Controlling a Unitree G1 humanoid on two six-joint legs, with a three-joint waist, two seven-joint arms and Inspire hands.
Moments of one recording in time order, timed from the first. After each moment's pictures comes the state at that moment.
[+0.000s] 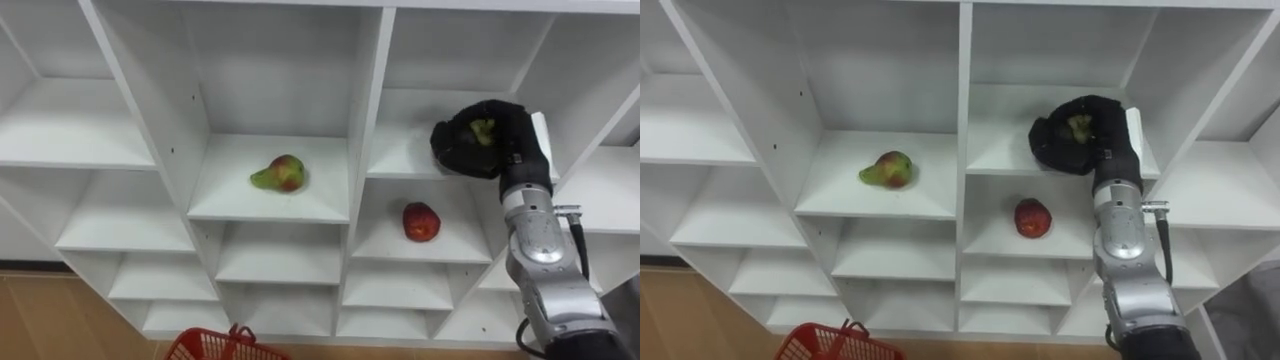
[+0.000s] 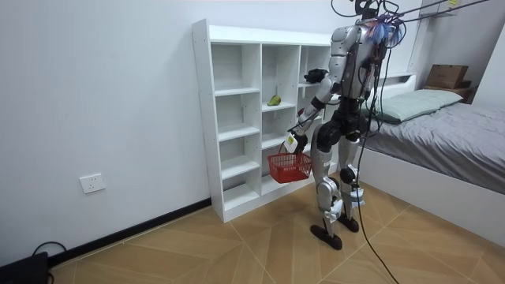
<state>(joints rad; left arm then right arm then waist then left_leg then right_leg) 0.06 0.19 -0.02 1.00 0.07 0.11 -0.11 -0.21 -0.27 0.04 0.37 0.03 -0.06 -0.20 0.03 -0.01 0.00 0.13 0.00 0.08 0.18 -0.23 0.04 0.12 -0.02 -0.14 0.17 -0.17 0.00</state>
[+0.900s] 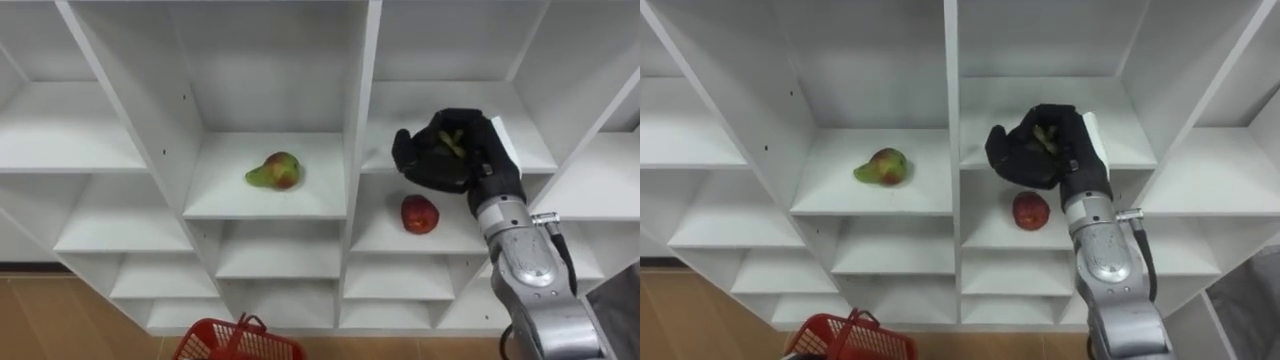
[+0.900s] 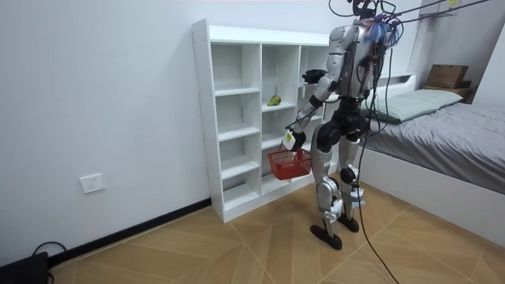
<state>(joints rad) 0.04 0.18 -0.02 0.95 0.07 0.11 -0.14 -0.05 -0.23 0.10 0.02 0.04 0.03 -0.04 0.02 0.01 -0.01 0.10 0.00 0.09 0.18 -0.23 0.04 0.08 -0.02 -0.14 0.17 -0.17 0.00</state>
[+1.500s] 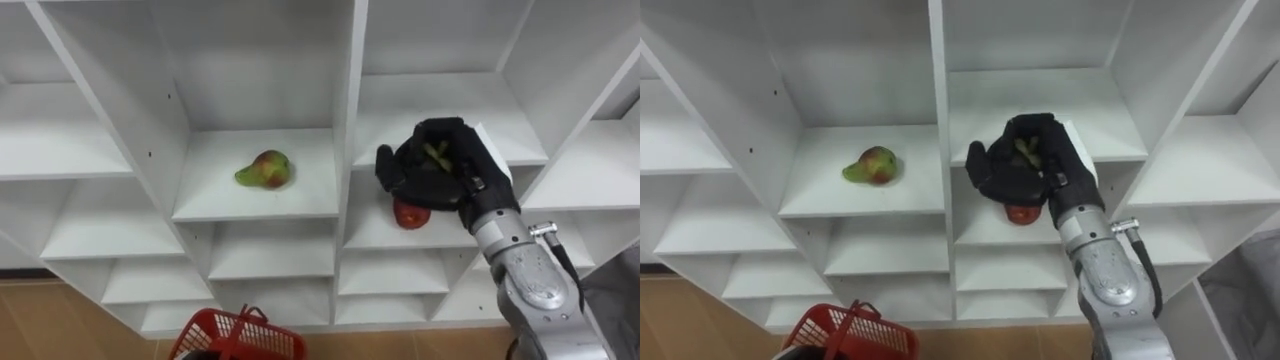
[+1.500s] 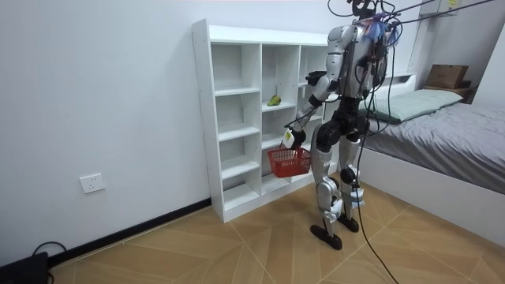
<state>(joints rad) 0.07 0.18 -0.02 0.90 0.07 0.10 -0.14 0.06 -0.24 0.10 -0.09 0.03 0.03 0.09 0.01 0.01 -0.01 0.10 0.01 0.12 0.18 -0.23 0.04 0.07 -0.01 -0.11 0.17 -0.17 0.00</state>
